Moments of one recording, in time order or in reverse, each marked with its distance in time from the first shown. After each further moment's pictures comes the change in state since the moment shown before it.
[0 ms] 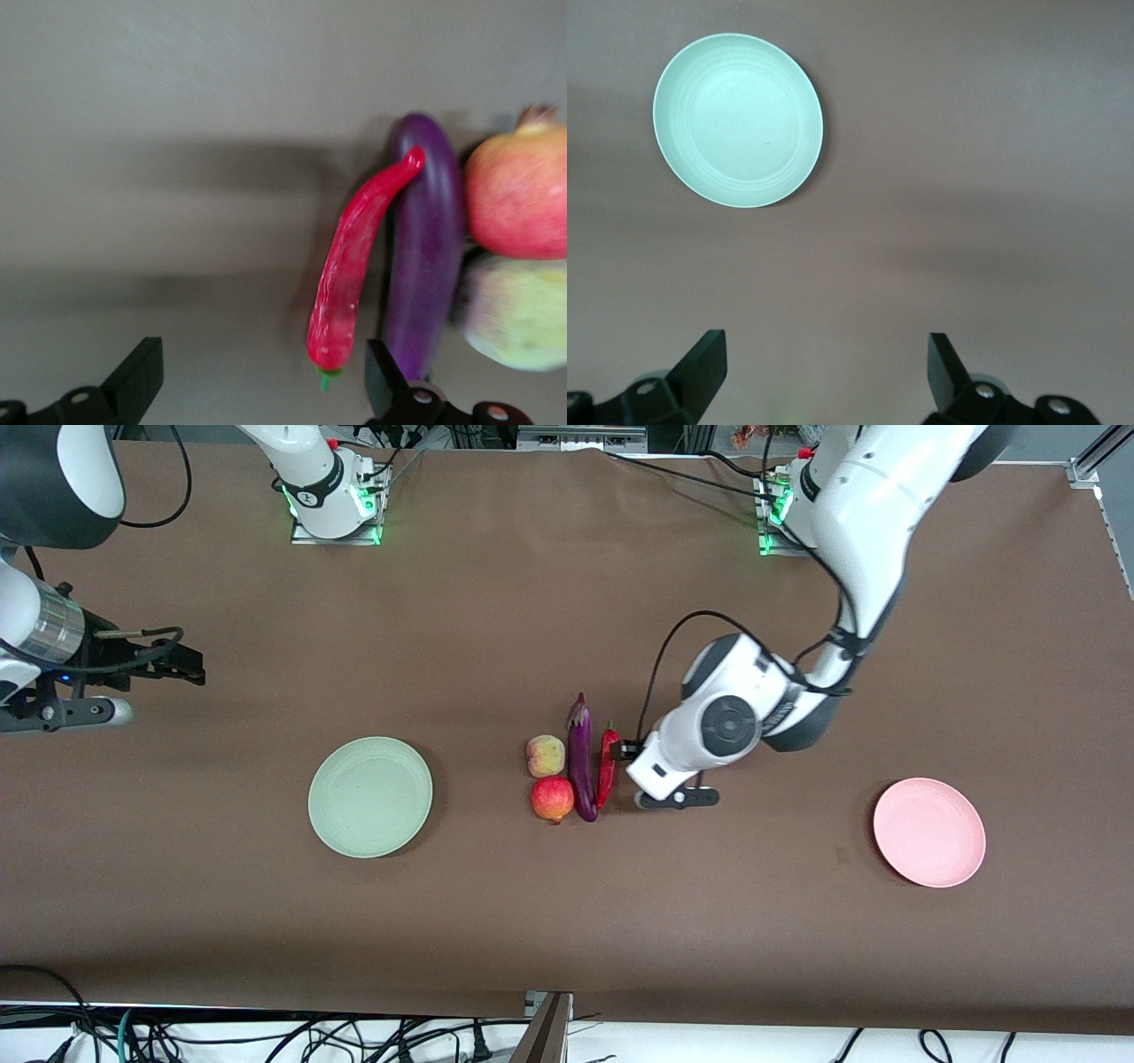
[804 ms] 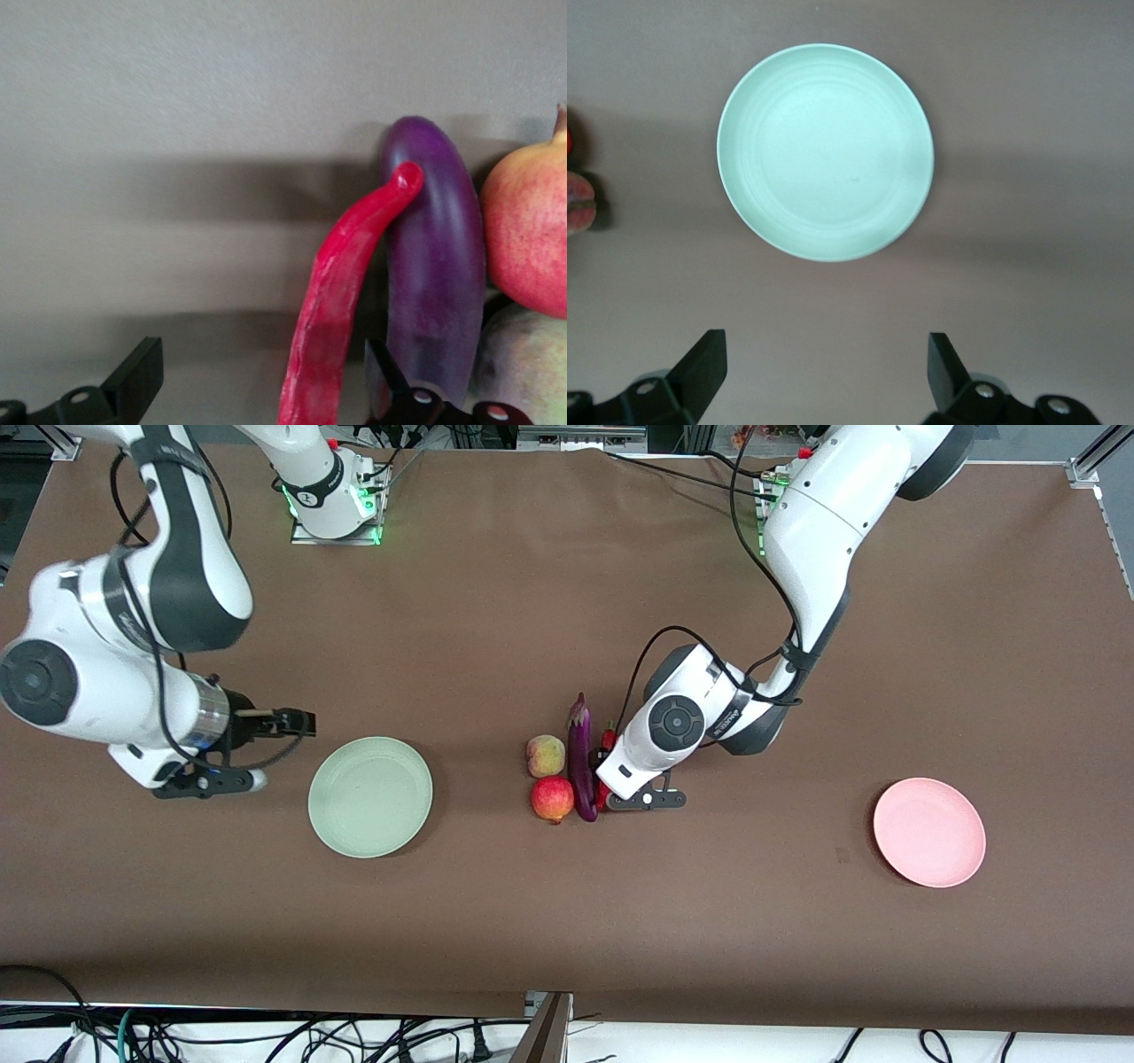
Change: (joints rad) left arm -0.099 0.083 0.076 0.039 0.006 0.104 -0.034; right arm 0.114 0.220 0.011 0.000 0.120 0.187 0.142
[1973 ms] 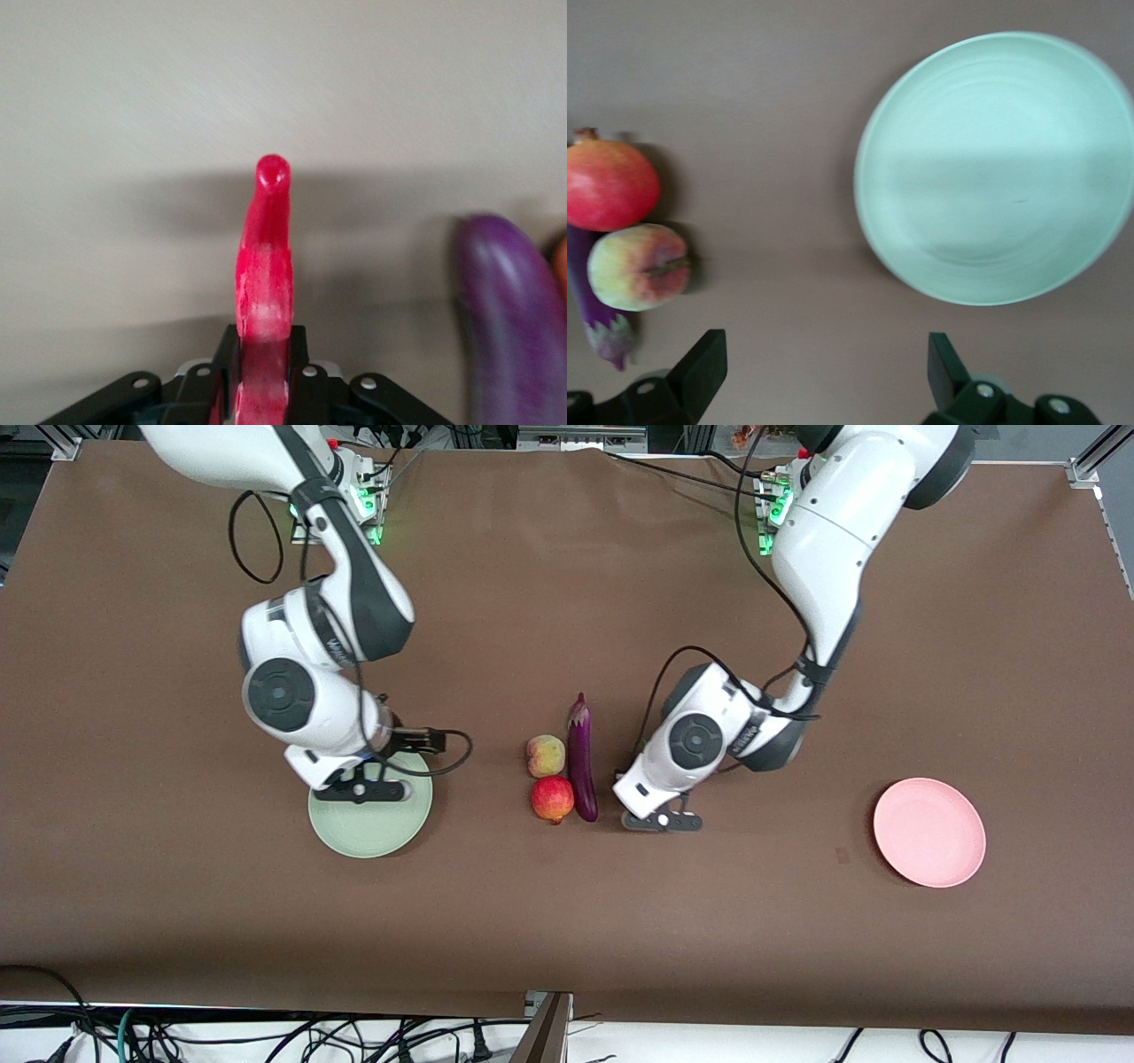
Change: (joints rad) left arm 0.064 0.009 0.051 0.057 0.041 -0.016 0.211; right arm 0.249 0.112 0.006 0.001 0.005 0.200 0.343
